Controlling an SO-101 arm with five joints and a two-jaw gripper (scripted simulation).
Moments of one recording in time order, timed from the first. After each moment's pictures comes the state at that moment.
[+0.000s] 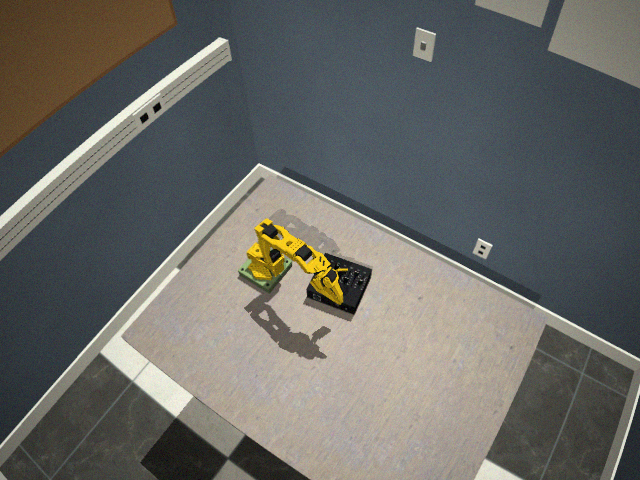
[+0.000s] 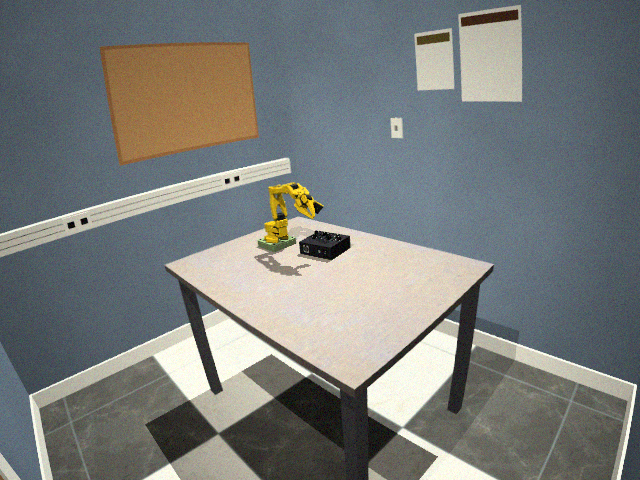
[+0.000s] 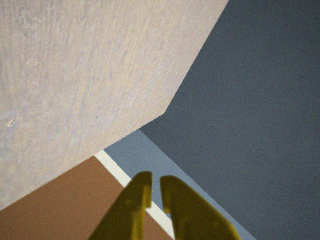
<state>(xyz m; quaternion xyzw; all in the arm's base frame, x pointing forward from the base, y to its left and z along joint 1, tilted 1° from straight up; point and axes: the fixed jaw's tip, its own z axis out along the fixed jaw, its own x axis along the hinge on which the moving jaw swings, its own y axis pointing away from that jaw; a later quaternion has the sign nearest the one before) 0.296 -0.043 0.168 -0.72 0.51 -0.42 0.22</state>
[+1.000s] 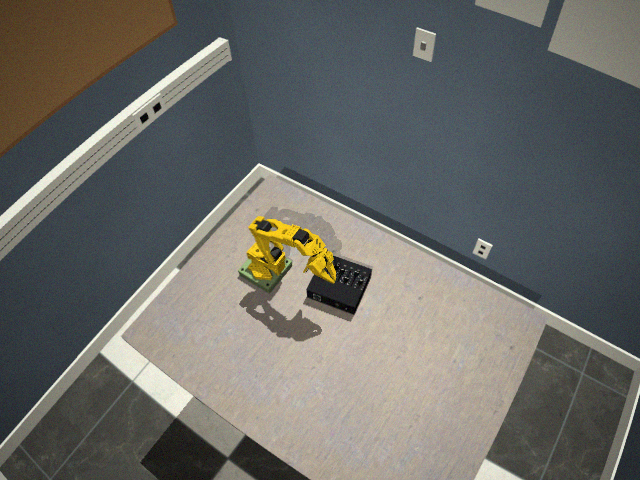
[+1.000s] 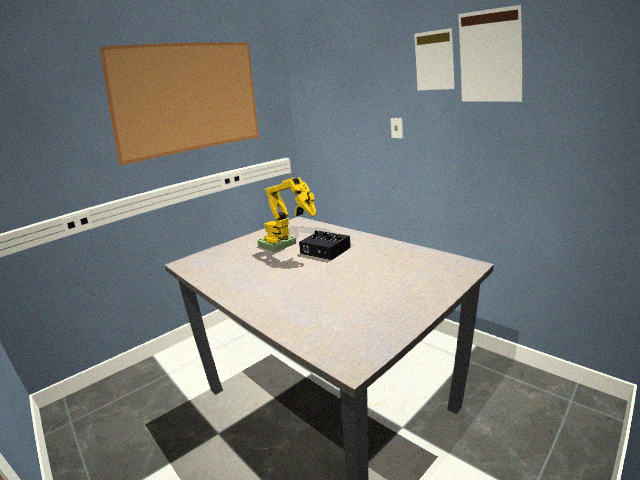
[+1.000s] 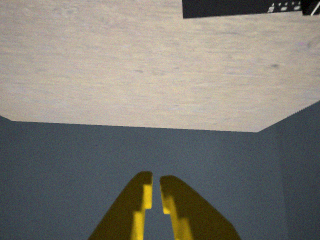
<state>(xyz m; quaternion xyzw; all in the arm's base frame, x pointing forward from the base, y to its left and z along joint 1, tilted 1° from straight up) 0.240 0.007 0.154 -0.94 -0.03 -0.34 0.01</state>
